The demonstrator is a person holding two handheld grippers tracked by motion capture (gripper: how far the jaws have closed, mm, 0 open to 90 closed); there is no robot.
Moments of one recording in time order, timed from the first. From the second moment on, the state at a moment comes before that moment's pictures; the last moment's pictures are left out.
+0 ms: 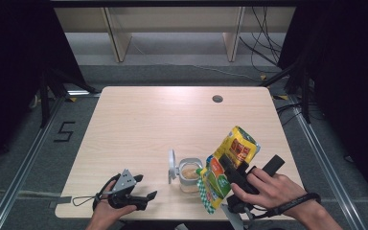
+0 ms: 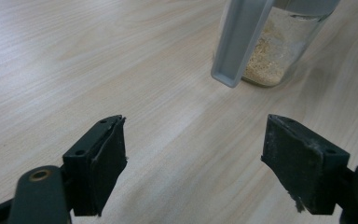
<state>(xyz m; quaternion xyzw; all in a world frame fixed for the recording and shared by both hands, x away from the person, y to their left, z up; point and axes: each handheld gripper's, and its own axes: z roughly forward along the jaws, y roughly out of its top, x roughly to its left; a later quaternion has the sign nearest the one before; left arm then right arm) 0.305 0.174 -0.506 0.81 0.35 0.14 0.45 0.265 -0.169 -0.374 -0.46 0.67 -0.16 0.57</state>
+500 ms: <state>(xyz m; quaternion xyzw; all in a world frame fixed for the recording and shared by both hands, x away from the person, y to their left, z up) 0.305 0.174 -0.506 0.81 0.35 0.14 0.45 0.264 -0.169 -0.377 -0.45 0.67 -0.14 0.57</state>
